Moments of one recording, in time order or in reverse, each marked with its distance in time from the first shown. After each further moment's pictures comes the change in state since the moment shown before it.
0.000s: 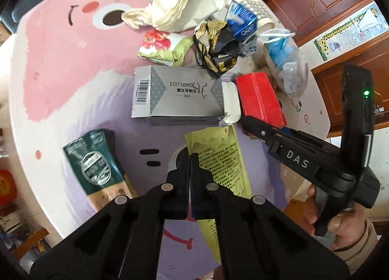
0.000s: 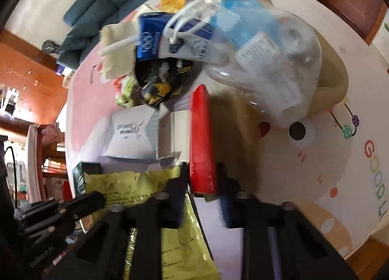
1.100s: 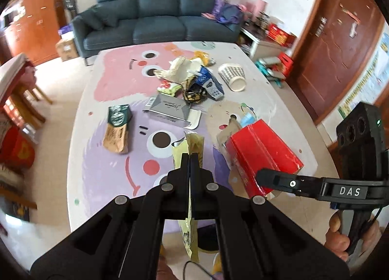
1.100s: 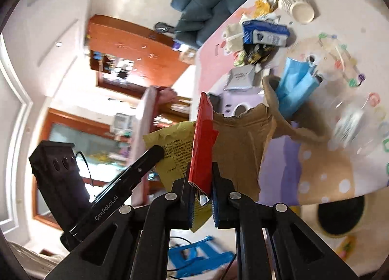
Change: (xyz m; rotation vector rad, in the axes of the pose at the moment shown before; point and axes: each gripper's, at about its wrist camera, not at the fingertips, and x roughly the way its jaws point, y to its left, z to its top) left arm -0.124 -0.157 -0.150 -0.217 -0.519 0.280; right arm -0.151 -0.108 -0.090 -0.180 0.123 0.776
